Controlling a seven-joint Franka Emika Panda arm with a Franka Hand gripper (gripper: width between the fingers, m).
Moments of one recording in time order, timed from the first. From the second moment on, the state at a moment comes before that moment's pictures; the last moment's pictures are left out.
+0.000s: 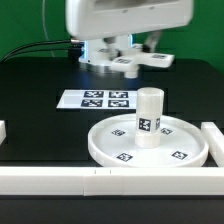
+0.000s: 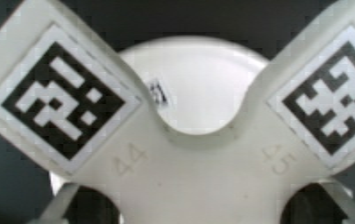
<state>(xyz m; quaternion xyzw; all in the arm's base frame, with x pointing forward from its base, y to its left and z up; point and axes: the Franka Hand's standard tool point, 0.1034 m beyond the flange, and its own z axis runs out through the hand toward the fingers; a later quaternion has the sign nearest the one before) 0.524 0.030 0.143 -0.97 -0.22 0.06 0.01</state>
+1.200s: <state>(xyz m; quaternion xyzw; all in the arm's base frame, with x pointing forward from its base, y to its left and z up) 0.548 0.043 0.138 -0.96 -0.28 0.05 0.01</state>
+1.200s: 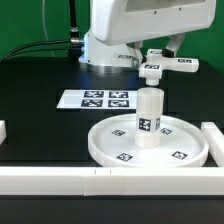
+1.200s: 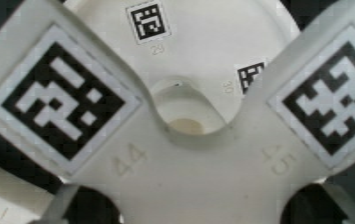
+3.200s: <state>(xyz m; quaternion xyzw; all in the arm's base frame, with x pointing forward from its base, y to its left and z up) 0.544 0.041 0.115 -0.96 -0.29 0.03 0.00</state>
